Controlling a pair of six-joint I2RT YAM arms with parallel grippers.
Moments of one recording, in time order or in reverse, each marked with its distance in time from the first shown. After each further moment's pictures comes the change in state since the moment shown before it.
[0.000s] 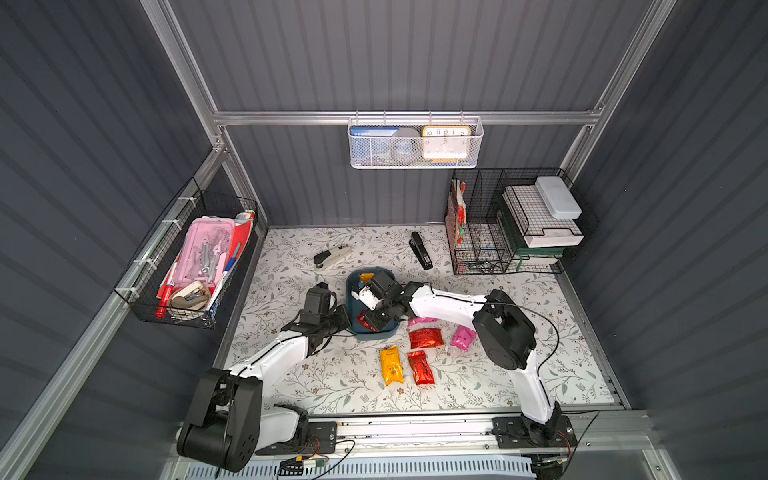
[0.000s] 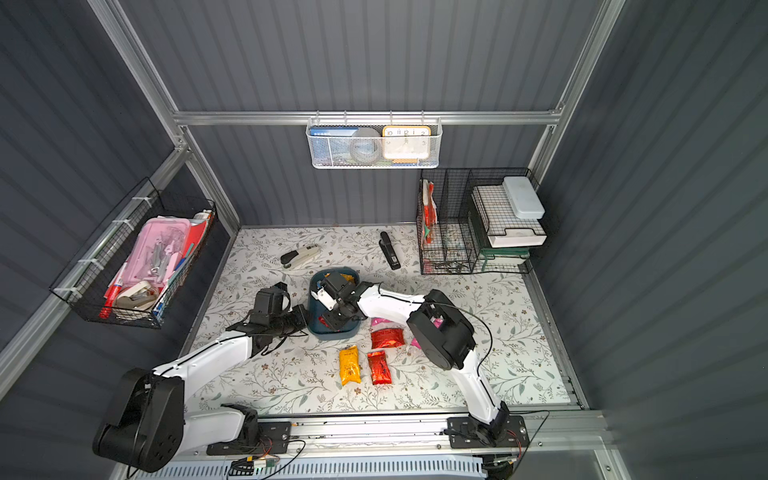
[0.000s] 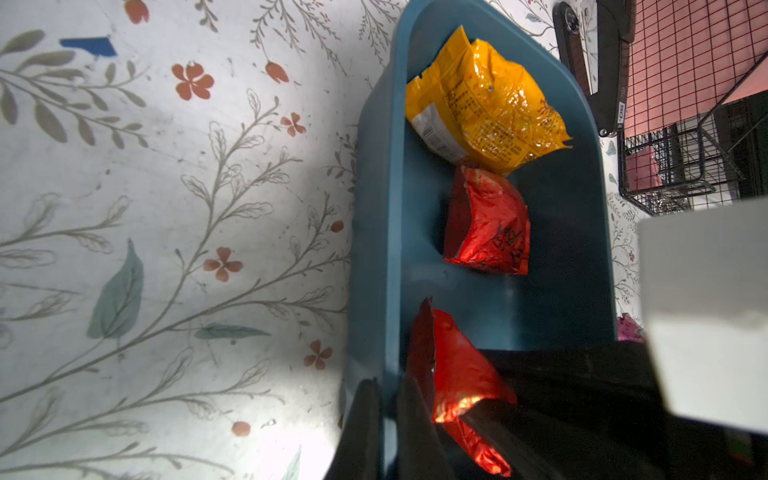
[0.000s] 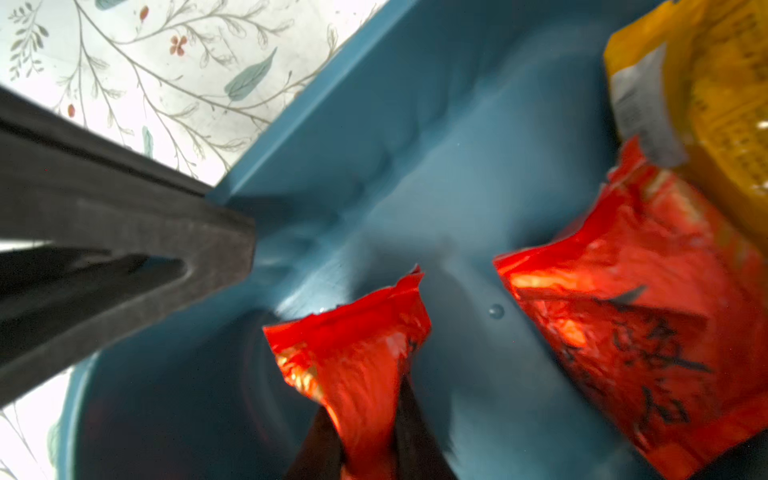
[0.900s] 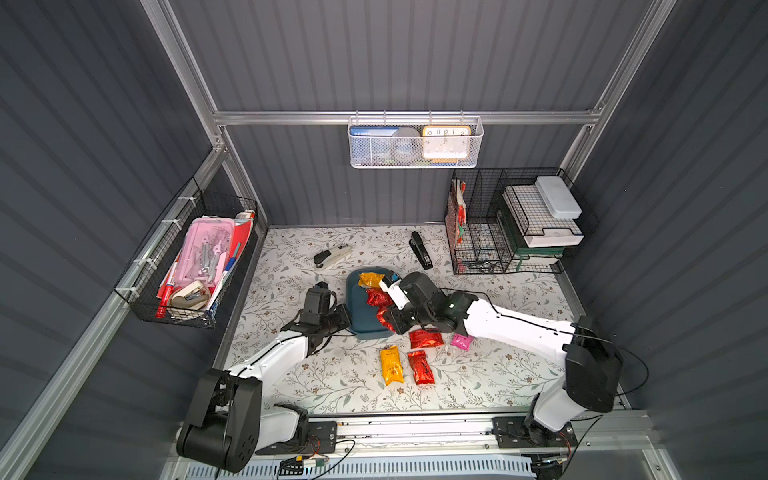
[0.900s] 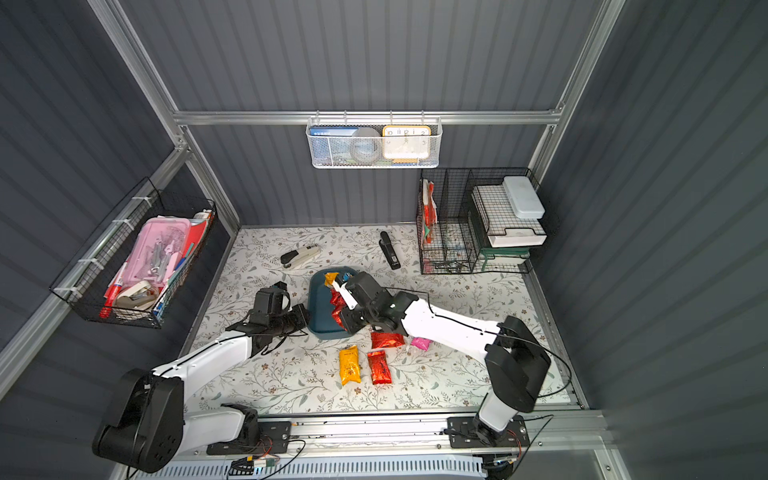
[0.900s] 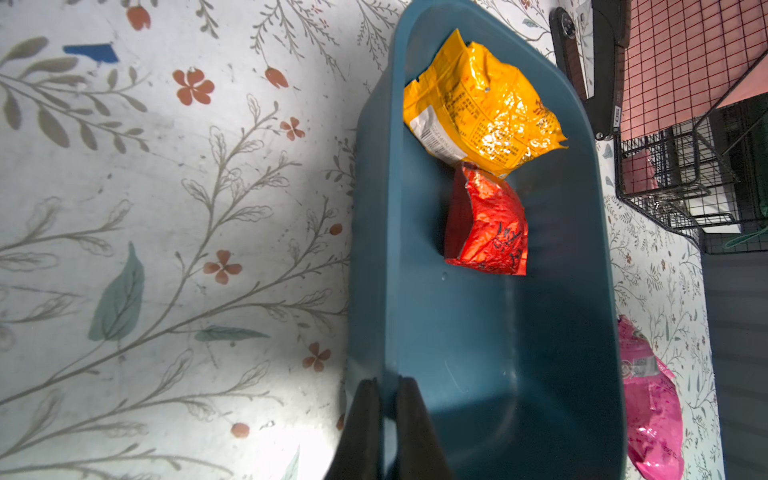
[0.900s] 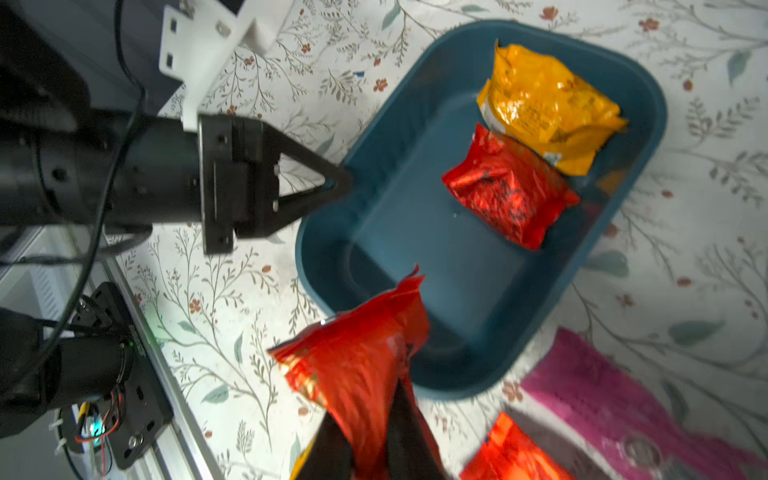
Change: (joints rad) left arm 0.000 -0.003 0.000 0.005 -0.002 0.000; right arm 0.034 -0.589 -0.456 0.089 0.065 0.260
